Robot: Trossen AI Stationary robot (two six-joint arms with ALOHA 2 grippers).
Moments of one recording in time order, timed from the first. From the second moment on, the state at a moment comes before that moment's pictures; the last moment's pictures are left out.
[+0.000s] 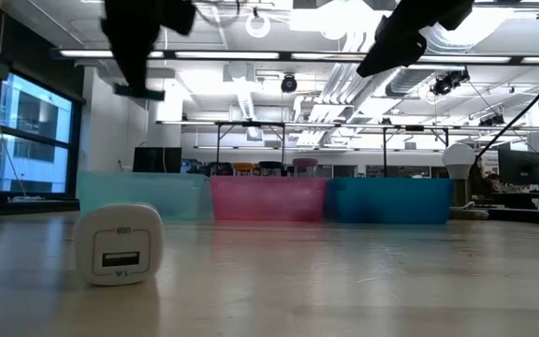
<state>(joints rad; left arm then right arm) -0.06 1.43 1.36 -1.31 -0.29 -0.50 0.36 1.37 0.96 -0.35 0.21 0.31</state>
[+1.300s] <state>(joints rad) 0.60 1.74 1.45 -1.25 0.11 -0.22 0.44 1.40 0.96 -0.39 0.26 0.37</state>
